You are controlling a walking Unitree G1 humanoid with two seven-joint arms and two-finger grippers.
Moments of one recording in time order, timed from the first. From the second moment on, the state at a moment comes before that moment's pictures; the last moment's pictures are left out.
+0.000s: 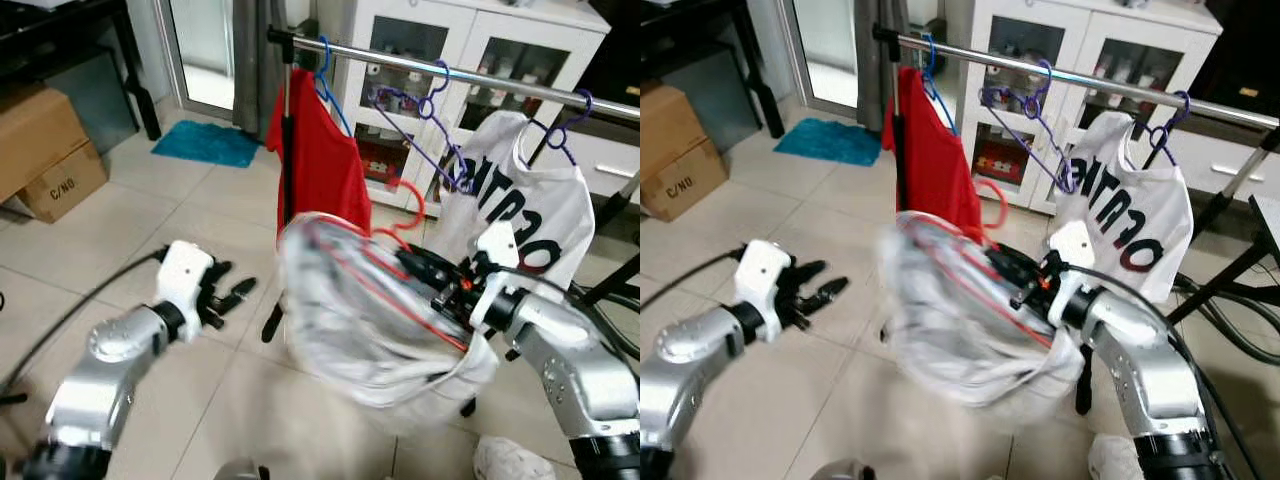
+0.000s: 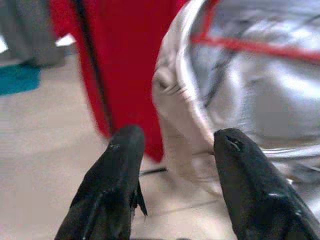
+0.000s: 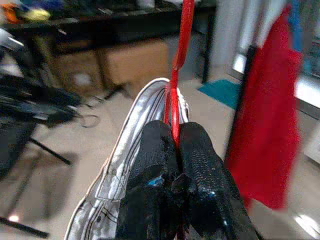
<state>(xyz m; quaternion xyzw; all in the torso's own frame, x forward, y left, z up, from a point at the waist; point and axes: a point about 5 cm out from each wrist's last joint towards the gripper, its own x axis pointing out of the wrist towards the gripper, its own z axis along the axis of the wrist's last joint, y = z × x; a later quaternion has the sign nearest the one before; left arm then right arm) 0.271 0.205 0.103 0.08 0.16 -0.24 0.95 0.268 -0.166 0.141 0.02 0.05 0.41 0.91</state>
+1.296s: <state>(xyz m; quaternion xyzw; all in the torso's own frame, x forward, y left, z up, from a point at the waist) 0.317 0.199 0.089 0.00 0.16 -0.28 0.95 0.255 -0.155 0.163 0.04 0.05 0.50 0.87</state>
